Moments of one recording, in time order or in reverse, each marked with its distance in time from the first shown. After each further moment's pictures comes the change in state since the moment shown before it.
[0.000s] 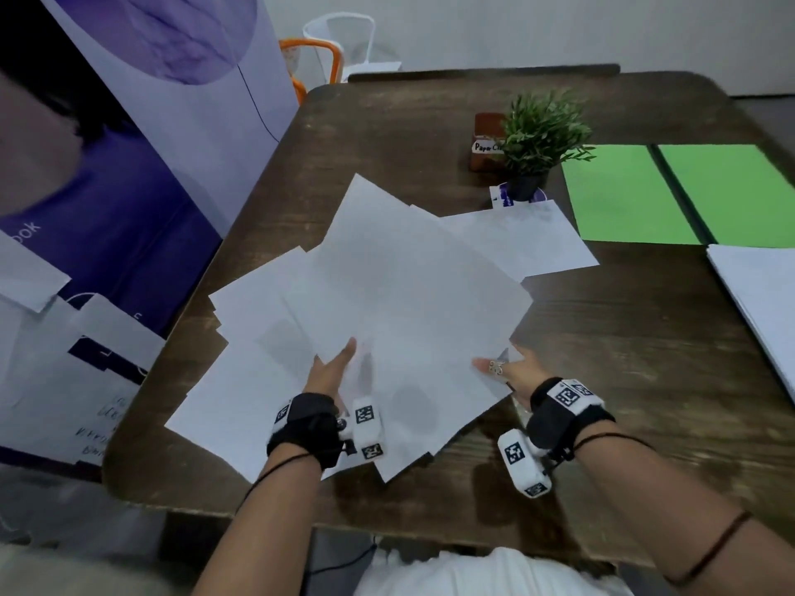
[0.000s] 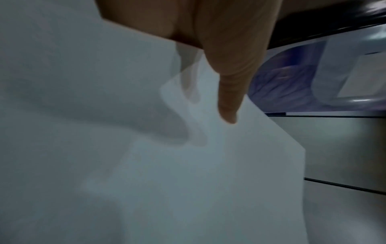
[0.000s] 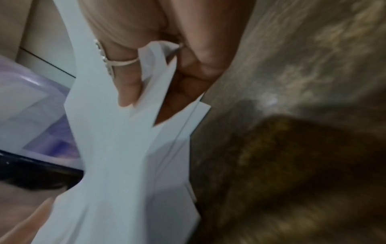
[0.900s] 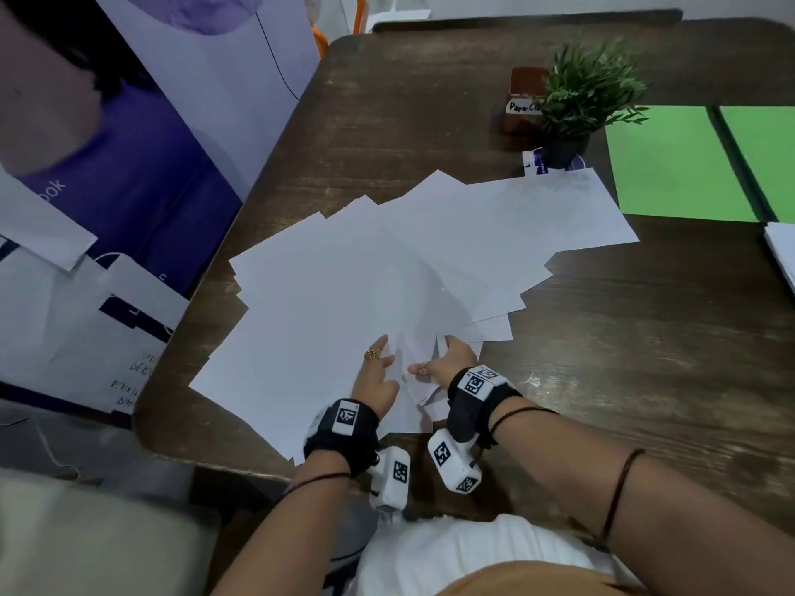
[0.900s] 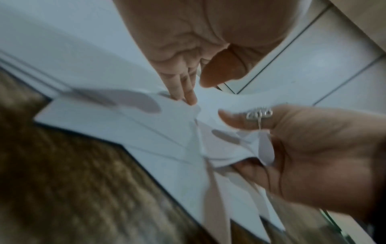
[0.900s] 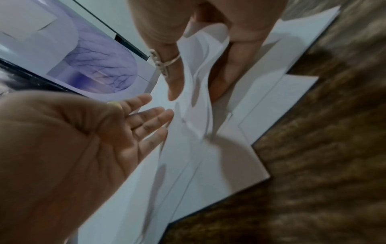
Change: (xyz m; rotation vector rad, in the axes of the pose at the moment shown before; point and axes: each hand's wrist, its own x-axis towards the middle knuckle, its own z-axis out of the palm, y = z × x) left_hand -0.038 -0.053 0.017 0.527 -0.134 0.422; right_hand 0.020 0.045 0.102 -0.599 -0.002 0.028
